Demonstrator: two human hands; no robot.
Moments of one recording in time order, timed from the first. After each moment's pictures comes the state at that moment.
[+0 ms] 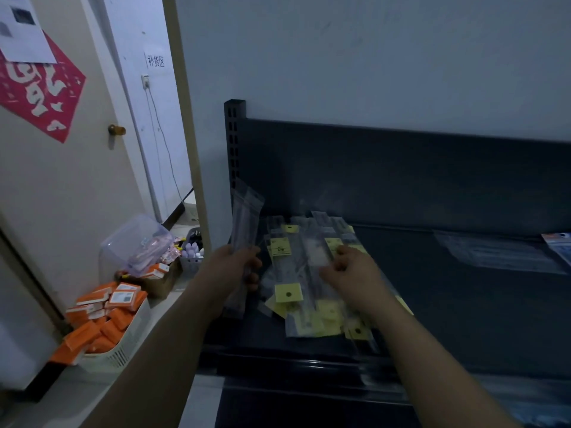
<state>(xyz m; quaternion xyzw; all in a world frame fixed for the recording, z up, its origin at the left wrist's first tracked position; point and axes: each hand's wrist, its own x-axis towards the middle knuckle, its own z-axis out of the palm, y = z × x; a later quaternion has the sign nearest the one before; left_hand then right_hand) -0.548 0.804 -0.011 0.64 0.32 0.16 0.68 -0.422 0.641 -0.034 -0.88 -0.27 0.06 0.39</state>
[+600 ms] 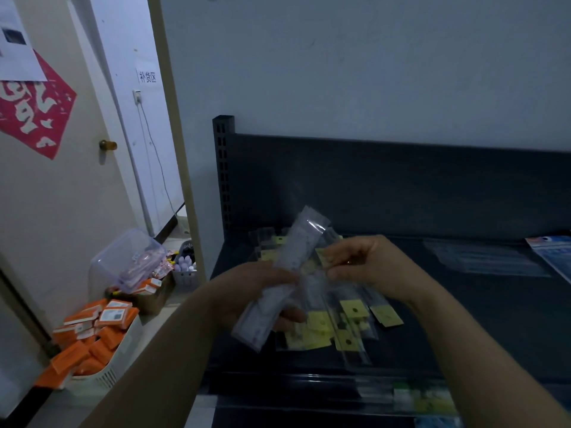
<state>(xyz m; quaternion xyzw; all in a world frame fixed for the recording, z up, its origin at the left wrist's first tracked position) -0.541 0.777 0.012 0.59 0.18 -0.10 0.78 -0.399 0.602 0.018 -0.77 -0.38 0.18 0.48</state>
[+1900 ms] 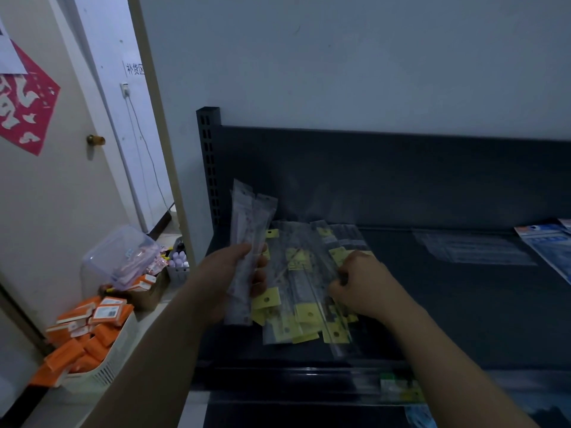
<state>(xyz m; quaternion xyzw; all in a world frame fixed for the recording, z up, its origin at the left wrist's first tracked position) -0.531 0.781 0.001 0.47 0.24 0.08 0.85 -0.393 0.599 -0.031 -0.93 -0.32 0.01 0.18</state>
